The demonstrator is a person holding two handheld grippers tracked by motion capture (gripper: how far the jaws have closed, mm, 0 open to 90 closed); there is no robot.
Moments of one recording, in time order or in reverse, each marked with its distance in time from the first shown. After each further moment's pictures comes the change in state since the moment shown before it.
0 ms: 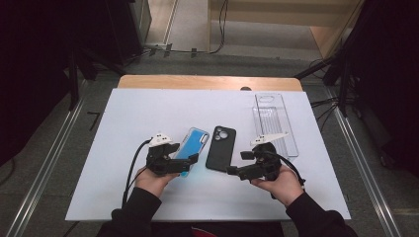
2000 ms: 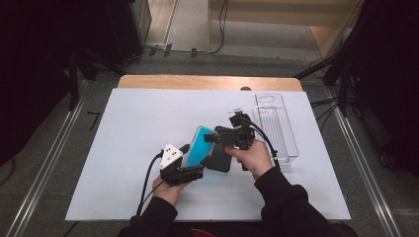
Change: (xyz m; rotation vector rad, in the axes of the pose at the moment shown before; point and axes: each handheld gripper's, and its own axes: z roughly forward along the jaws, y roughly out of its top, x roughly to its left) left arm -0.027 -0.033 0.026 -0.259 0.036 0.060; right arm -0.011 0.077 0.053 -0.036 0.061 0.181
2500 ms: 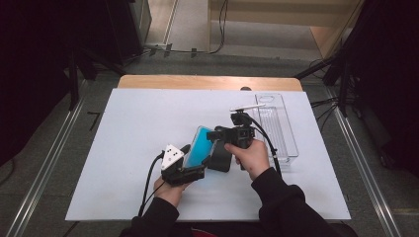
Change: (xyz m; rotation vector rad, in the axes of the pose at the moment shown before) left arm -0.004 -0.001 0.001 -0.005 0.011 -0.013; right arm -0.006 0.004 0.001 0.042 0.059 0.148
